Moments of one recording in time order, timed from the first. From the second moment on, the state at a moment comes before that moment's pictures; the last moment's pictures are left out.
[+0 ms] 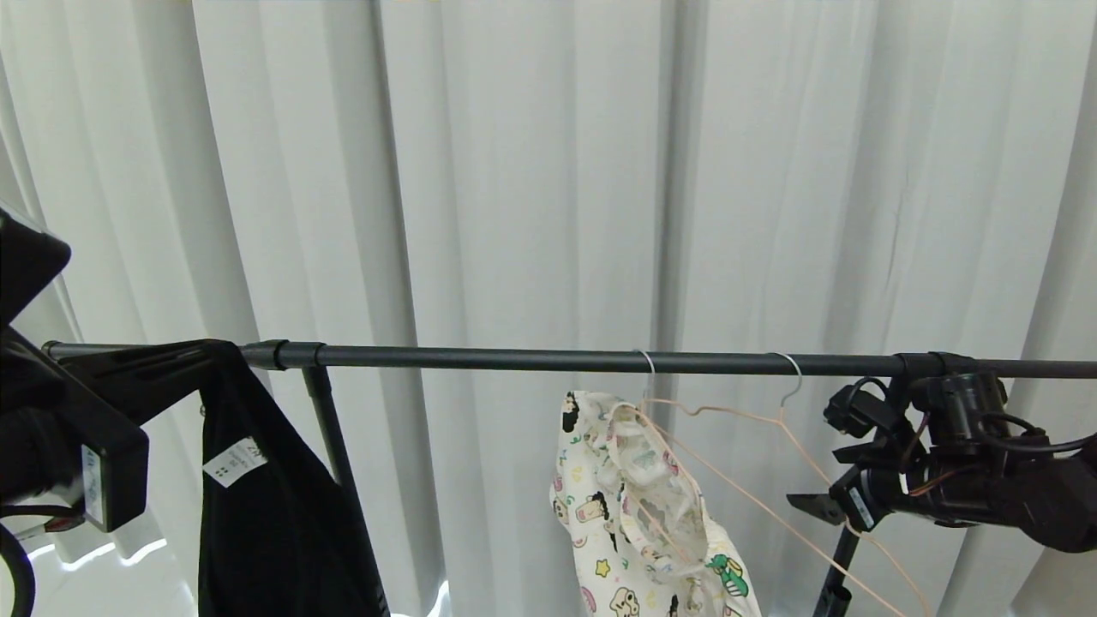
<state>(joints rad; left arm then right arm) -0.48 1.00 -0.79 0.07 0.19 0.40 0.16 1.91 -0.59 -0.56 0.28 -0.37</state>
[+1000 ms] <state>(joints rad) -0.51 1.05 -0.82 0.07 0.21 0.42 0.07 2.03 -0.52 -0.71 0.45 -0.37</state>
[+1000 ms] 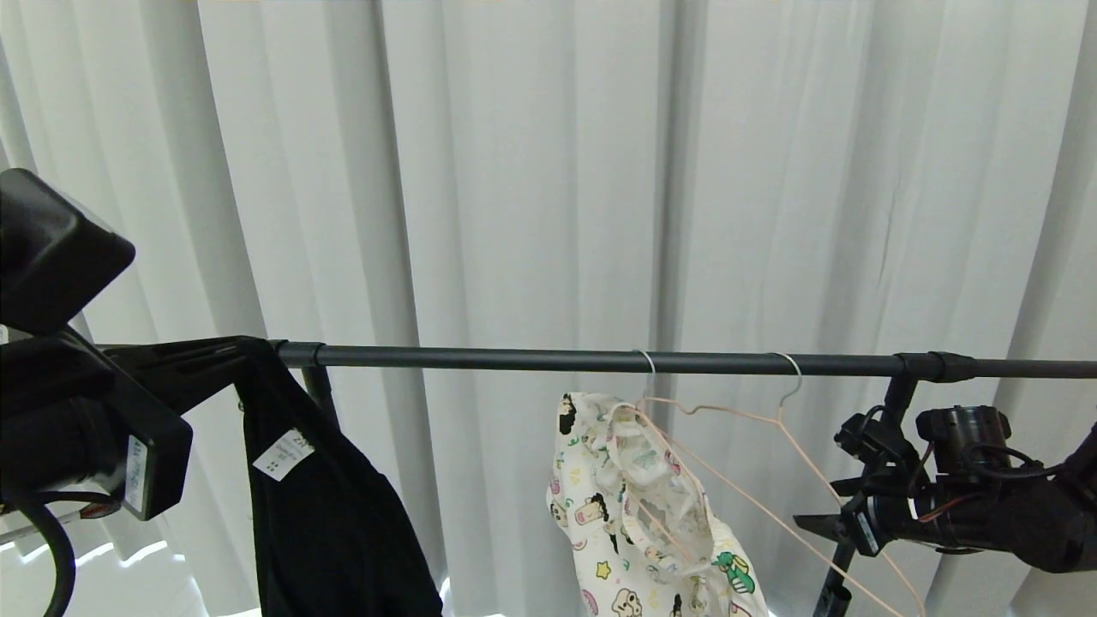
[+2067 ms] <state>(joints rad) -0.51 1.05 -0.82 0.07 0.21 0.42 0.07 2.04 -0.45 -0.93 0.45 -0.35</state>
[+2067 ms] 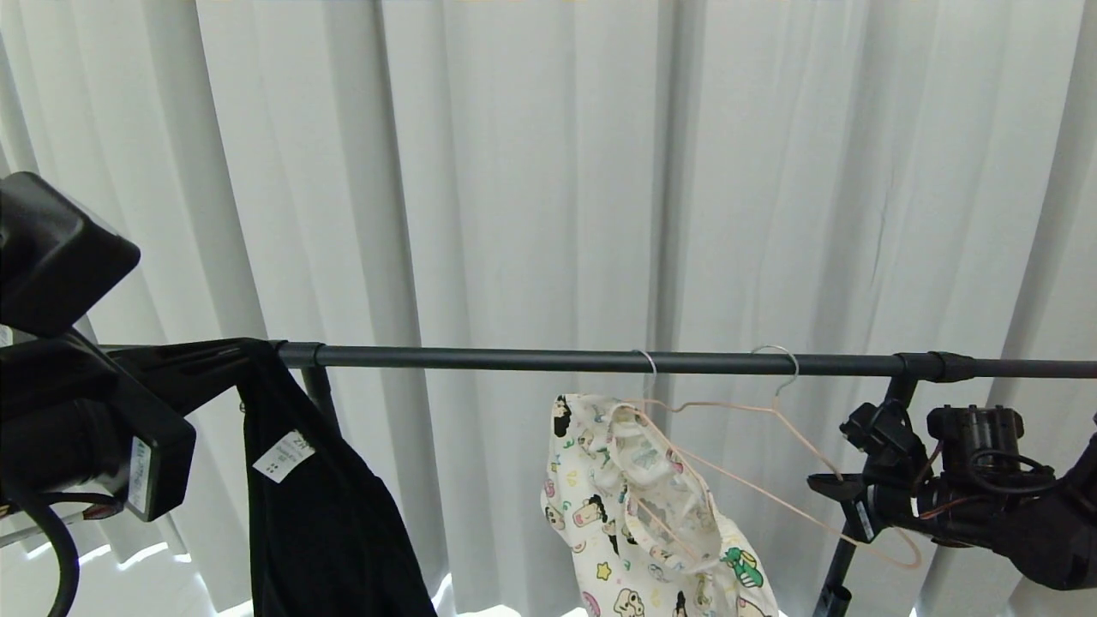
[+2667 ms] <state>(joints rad) -0.51 1.04 -0.82 0.07 0.21 0.42 0.08 1.94 -0.38 -1.01 0.47 -0.28</state>
